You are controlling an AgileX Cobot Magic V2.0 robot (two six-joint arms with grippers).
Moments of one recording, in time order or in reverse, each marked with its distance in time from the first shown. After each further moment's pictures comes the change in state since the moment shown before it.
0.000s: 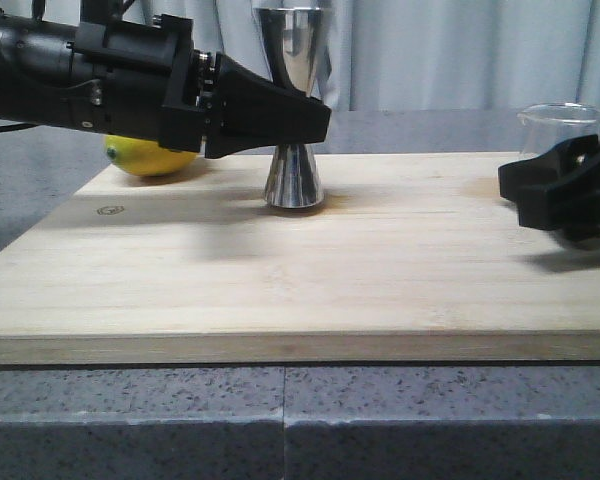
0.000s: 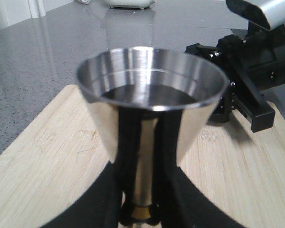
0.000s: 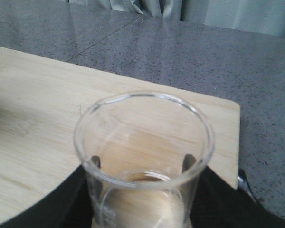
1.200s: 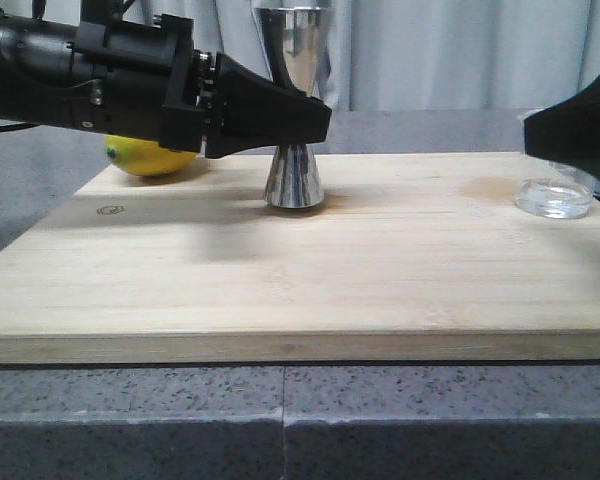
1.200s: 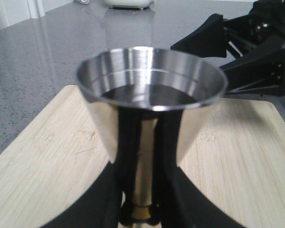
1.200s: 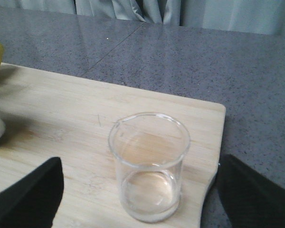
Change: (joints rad) left arm 0.000 0.000 0.000 0.000 0.000 0.000; right arm 0.000 -0.418 -0.003 0.000 0.439 0.059
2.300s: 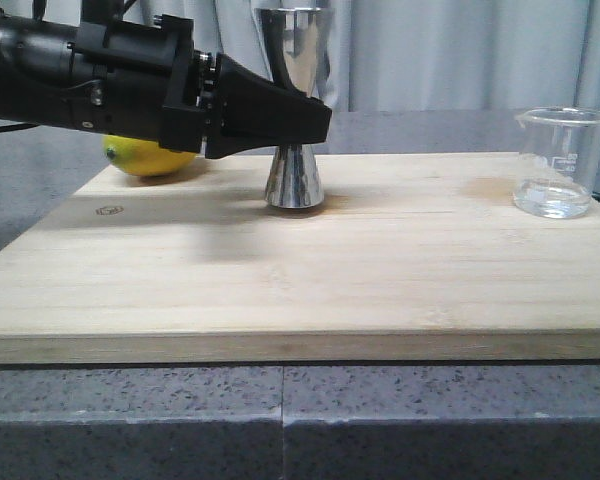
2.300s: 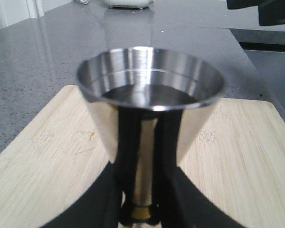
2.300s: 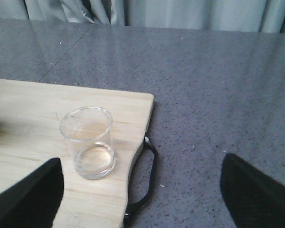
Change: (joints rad) left arm 0.000 0.000 0.000 0.000 0.000 0.000; right arm -0.176 -0.514 -0.113 -0.117 0.683 0.097
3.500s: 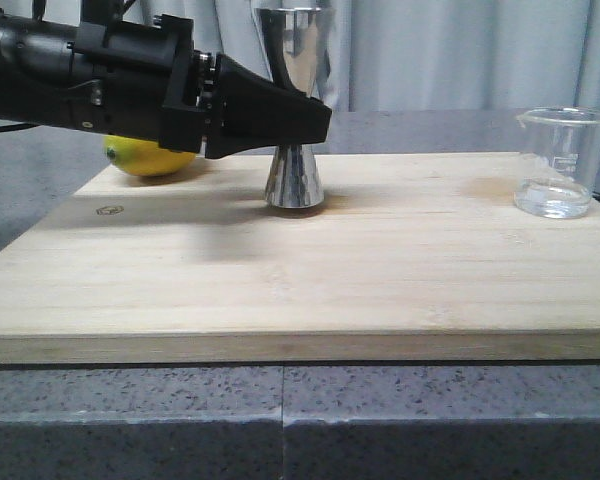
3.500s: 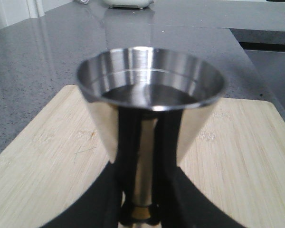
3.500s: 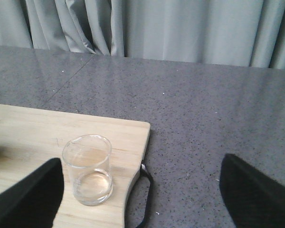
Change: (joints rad) left arm 0.000 0.000 0.000 0.000 0.000 0.000; right arm -0.004 -0.034 0.000 -0.026 -0.062 0.002
